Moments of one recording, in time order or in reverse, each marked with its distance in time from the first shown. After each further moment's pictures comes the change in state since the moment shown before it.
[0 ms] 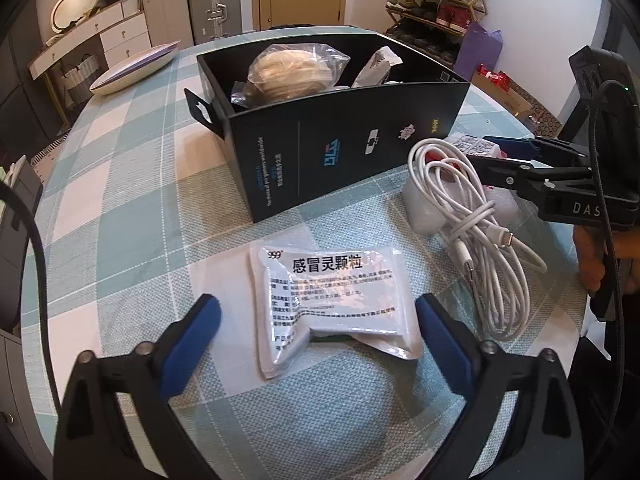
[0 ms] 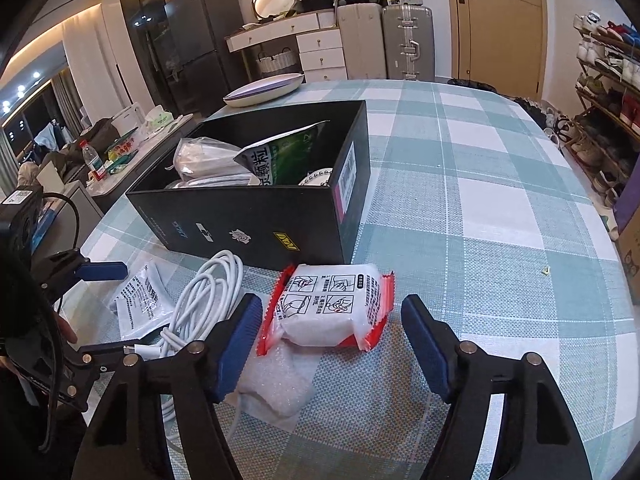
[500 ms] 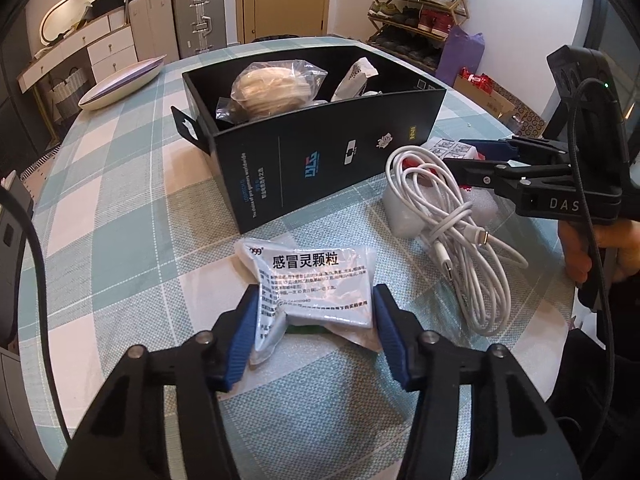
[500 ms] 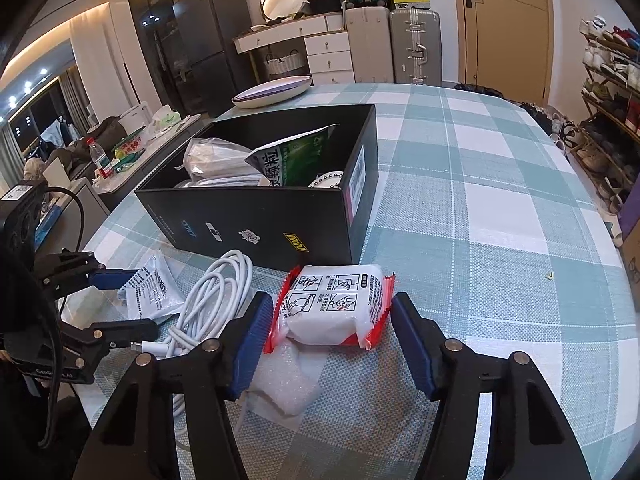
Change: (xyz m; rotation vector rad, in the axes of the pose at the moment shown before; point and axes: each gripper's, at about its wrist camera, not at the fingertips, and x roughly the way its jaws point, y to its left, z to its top) left arm -0.008 -0.003 -0.001 0.037 -0.041 -0.047; right arm -0.002 0.002 0.000 -0.020 -0.014 0.014
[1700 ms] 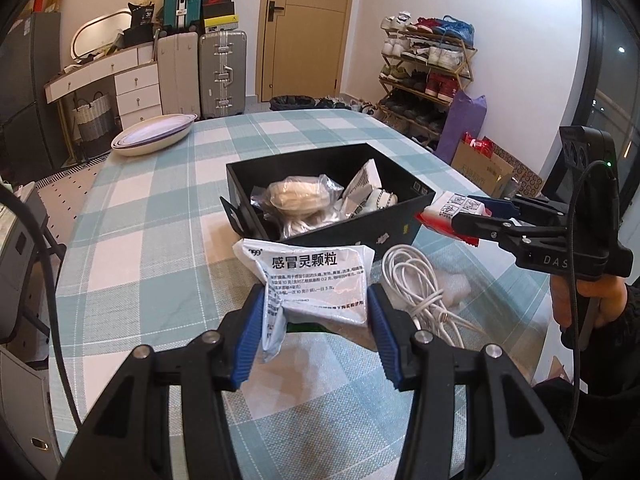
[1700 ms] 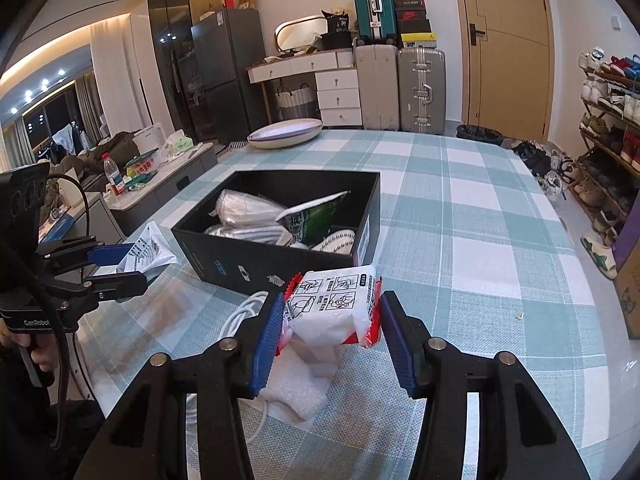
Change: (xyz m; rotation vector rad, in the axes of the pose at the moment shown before) left arm -0.058 0.011 0.015 -0.063 -0.230 0.016; right arm -0.052 0.010 0.009 -0.048 -0.149 0.003
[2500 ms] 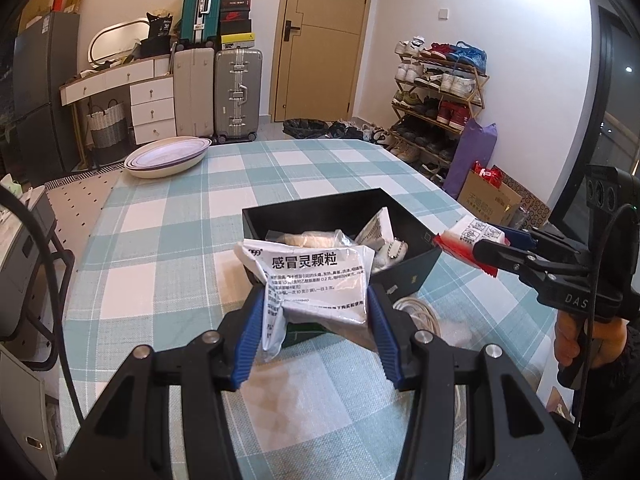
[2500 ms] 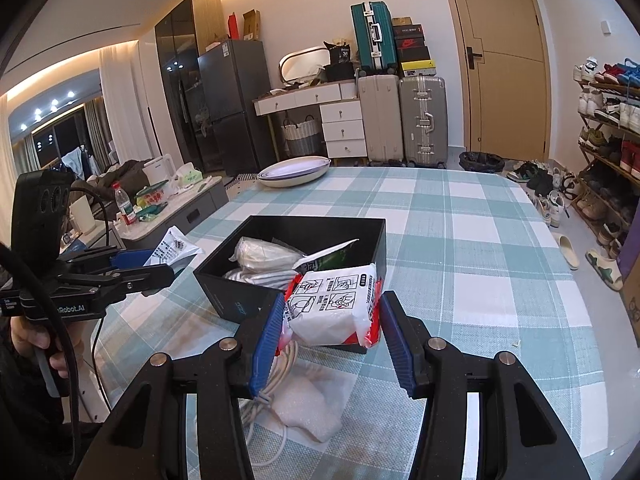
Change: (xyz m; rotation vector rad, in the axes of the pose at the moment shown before) left arm -0.006 0.005 0.027 -0.043 -0.078 0.031; right arm -0.026 0.005 0.015 0.019 -0.114 0.034
